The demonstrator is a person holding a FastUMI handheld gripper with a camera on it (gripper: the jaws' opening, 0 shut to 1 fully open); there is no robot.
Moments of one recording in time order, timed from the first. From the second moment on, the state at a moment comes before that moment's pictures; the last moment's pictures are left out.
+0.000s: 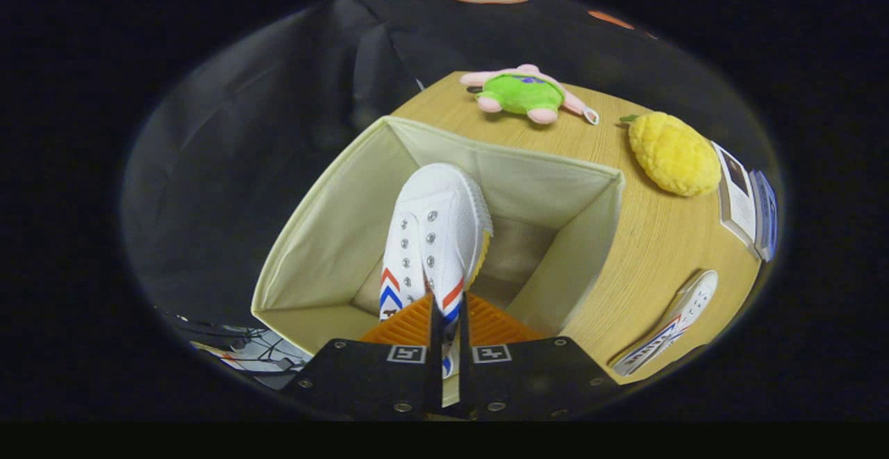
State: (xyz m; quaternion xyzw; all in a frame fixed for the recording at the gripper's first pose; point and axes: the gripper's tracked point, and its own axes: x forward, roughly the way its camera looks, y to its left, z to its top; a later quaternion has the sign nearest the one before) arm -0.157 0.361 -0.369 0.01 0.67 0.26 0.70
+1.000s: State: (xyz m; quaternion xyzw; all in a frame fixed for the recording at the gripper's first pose) arm -0.123 0.115 -0.344 0.24 0.59 0.06 0.77
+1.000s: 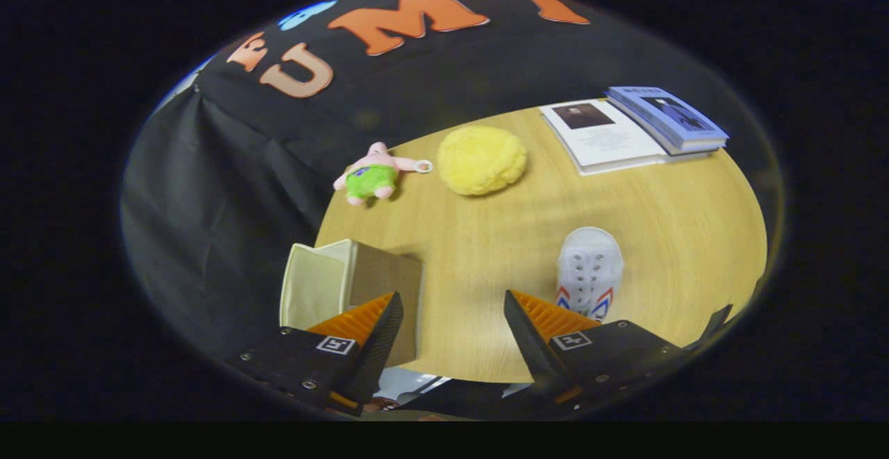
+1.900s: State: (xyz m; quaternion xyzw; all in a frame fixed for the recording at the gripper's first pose) arm -0.202 0.033 -0.488 0.23 0.67 -0.06 0.71
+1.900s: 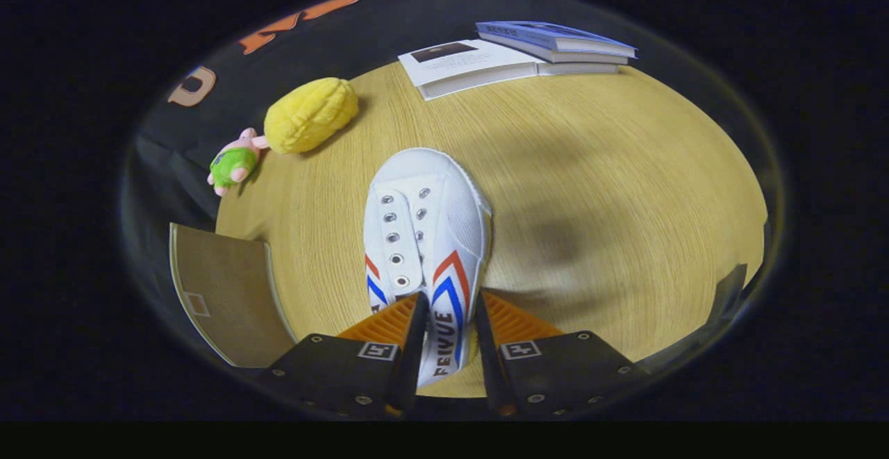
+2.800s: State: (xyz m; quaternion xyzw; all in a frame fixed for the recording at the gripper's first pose) arm -0.139 0.178 -0.318 0.32 0.58 0.16 0.73
